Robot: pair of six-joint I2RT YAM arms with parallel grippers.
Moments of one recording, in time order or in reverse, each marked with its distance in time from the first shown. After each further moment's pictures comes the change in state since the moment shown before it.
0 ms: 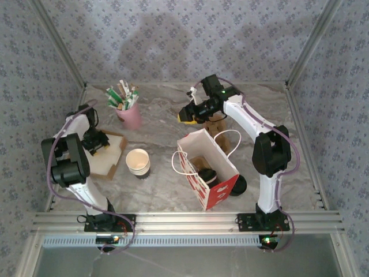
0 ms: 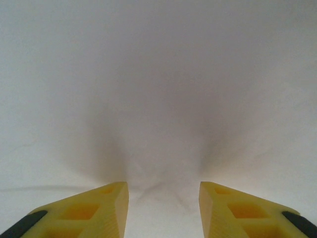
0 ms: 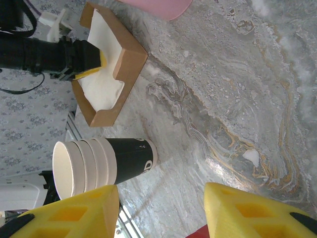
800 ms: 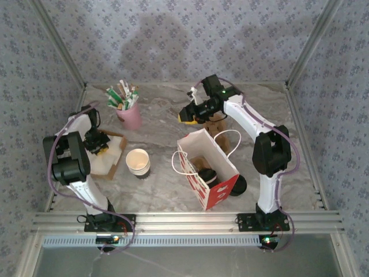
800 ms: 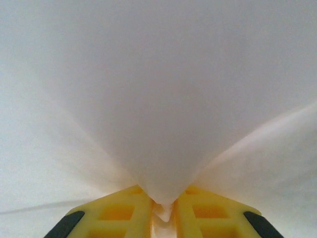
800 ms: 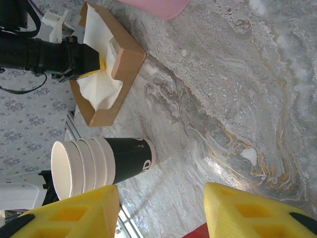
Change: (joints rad) left arm -0.014 0.000 -0.002 0.000 -0.013 -0.002; right arm -0.004 0.000 -0.003 -0.003 0.001 -0.003
